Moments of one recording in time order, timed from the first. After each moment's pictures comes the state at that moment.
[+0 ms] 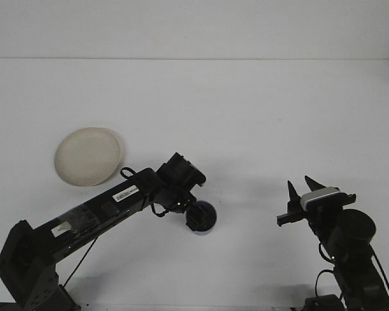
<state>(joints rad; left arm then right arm) -0.76 1.72 1.32 -0.63 0.31 -0.01 0.14 0.58 0.58 -0.28 -0.13 -0.08</state>
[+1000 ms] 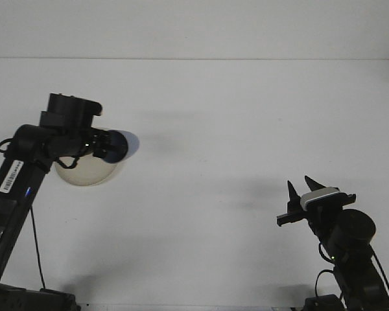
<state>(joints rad) -0.16 1.50 1.66 -0.99 0.10 0.06 0.14 0.58 0.58 -0.28 -0.13 -0.08</state>
